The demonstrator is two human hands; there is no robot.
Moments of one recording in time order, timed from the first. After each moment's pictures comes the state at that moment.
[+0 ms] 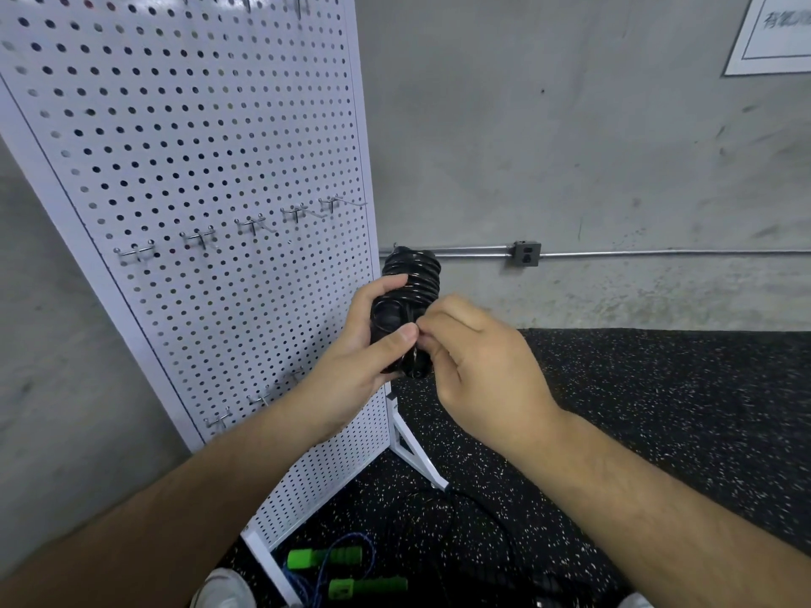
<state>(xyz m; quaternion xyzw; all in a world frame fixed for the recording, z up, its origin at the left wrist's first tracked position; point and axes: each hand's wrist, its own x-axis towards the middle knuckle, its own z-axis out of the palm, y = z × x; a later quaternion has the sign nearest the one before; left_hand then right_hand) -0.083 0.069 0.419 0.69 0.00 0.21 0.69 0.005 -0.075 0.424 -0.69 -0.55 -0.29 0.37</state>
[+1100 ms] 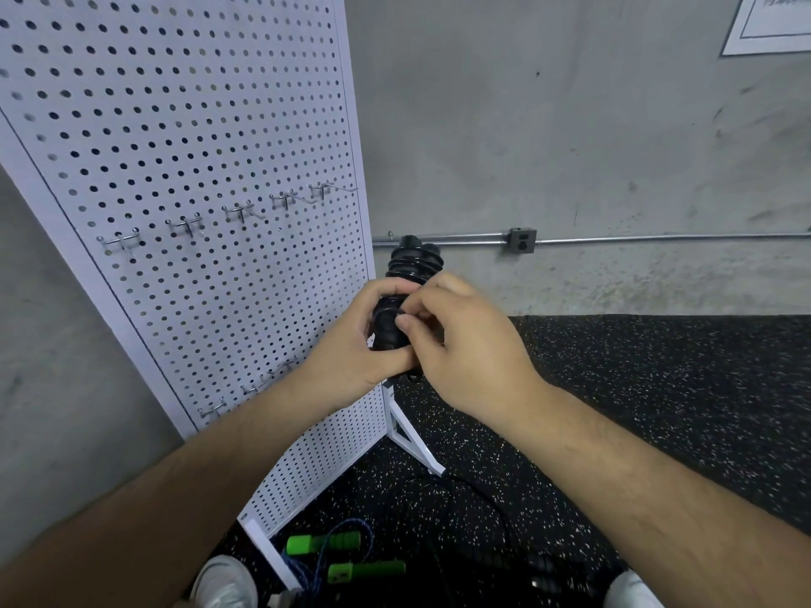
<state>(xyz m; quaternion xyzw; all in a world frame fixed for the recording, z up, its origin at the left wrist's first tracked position) -0.076 0.075 0.415 0.82 0.01 0.22 0.53 0.004 -0.069 0.432 -0.76 -0.48 -0.15 0.41</state>
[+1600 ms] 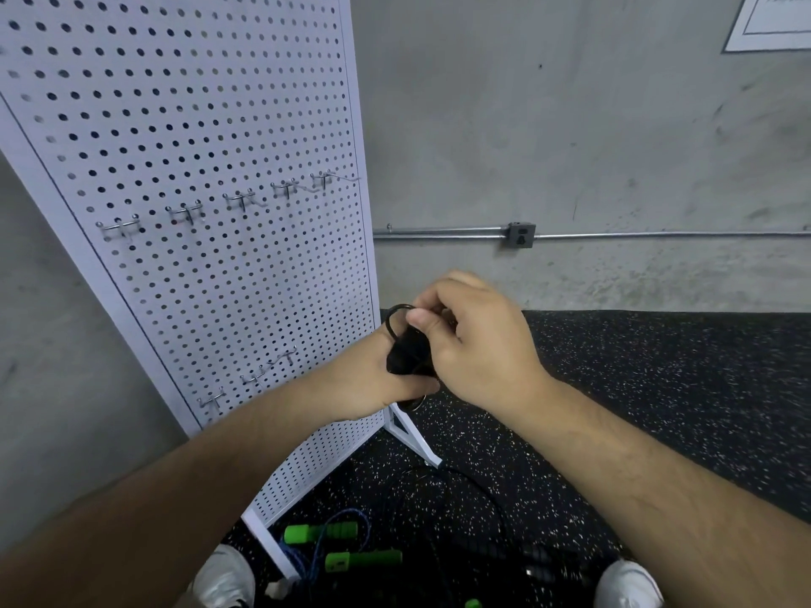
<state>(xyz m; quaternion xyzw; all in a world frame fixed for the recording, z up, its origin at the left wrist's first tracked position) -0.070 0.074 0.396 0.87 0.02 0.08 0.49 0.009 -0.071 0.424 -0.75 -0.47 -0.17 0.43</state>
